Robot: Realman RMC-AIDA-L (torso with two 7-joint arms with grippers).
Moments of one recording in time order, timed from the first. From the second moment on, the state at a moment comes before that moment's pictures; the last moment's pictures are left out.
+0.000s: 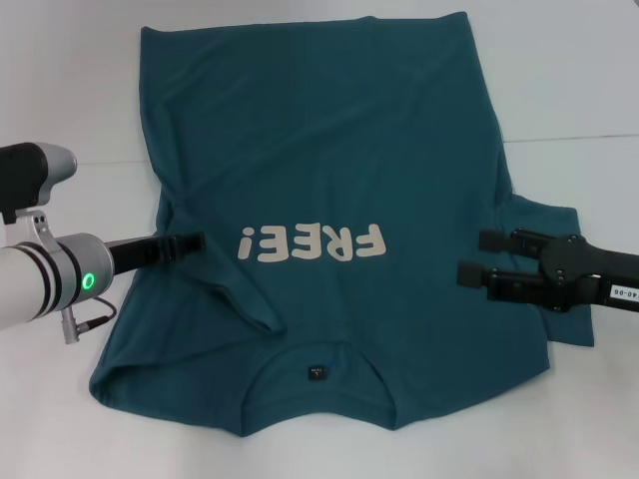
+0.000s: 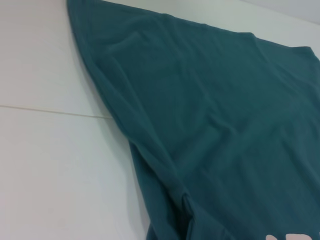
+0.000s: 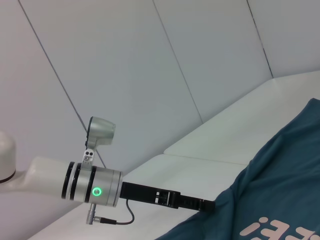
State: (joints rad) left arm -0.67 -2.16 1.10 0.63 2.15 0.52 -2.32; right arm 0.46 2.08 -0.52 -0.77 -1.97 -1.67 1.59
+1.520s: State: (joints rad) left arm -0.75 -2.17 1.13 0.61 2.10 0.57 -2.28; right arm 0.46 2.08 -0.52 -0.77 -1.97 -1.67 1.61
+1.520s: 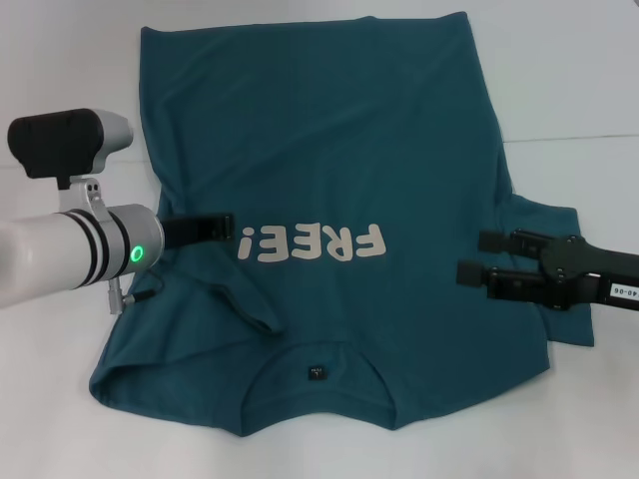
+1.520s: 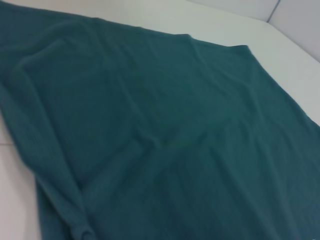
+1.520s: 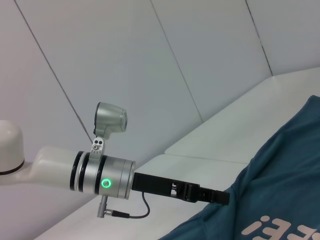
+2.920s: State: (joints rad) left arm -0.68 -2.17 1.13 0.59 2.10 0.49 -2.27; right arm 0.47 2.08 -0.52 -0.78 -1.97 -1.67 1.63
